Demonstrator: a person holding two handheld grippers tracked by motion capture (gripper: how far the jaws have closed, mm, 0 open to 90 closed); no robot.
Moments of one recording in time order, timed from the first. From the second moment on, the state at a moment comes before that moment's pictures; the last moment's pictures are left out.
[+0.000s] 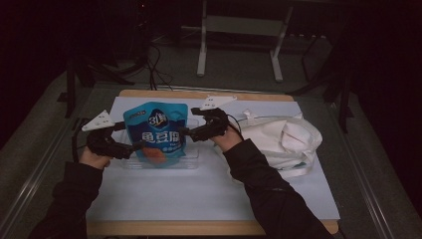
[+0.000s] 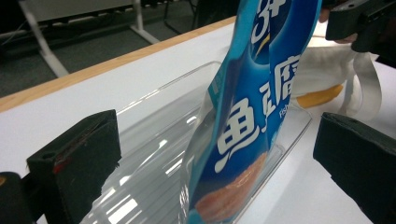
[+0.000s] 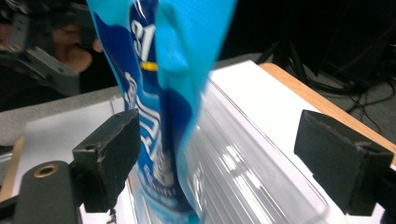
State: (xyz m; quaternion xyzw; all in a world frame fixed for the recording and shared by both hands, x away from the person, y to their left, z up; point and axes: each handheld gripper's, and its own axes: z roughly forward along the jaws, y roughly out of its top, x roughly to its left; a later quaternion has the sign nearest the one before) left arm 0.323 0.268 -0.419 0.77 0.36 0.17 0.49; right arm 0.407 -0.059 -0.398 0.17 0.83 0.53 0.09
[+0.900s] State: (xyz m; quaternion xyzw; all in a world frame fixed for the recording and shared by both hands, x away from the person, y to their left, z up) left arm 0.261 0.248 -0.420 0.77 0.36 0.19 0.49; right arm 0.381 -0.132 -0.403 0.20 0.82 0.52 0.11
